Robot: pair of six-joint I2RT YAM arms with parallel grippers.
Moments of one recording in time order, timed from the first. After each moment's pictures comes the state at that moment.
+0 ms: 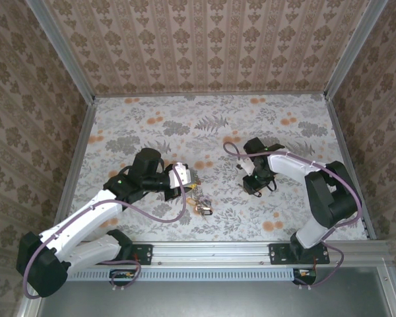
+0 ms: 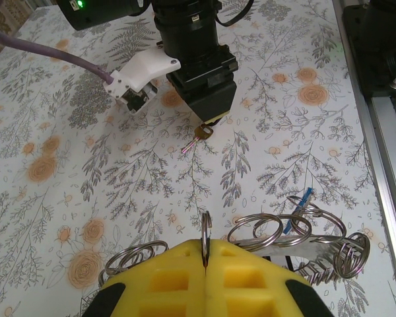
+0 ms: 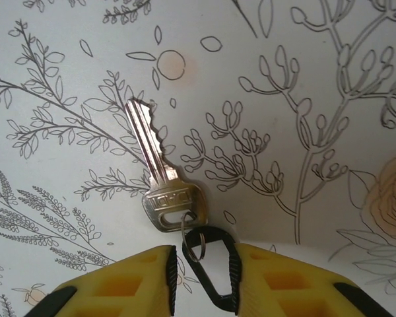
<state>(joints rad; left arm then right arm) -0.71 0.99 0.72 -0.36 0.59 0.60 0.39 1.64 0.95 -0.82 -0.10 -0.16</state>
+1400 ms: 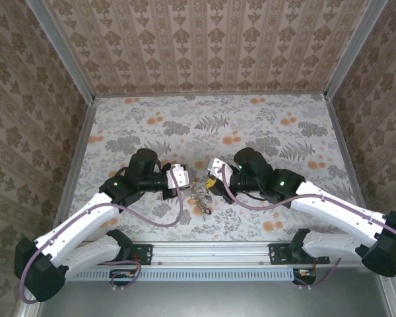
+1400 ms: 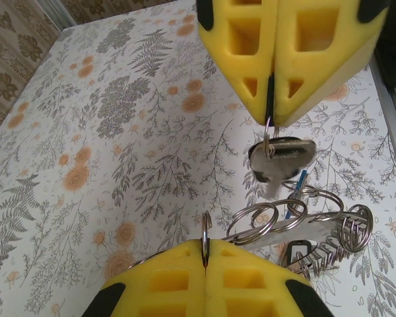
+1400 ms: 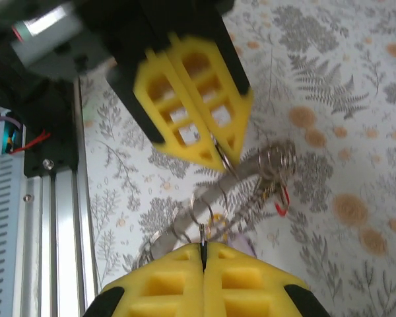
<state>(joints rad) -0.71 0.94 0.72 -0.36 0.55 0.66 0.88 1.12 0.95 -0.43 -0.29 -0.21</state>
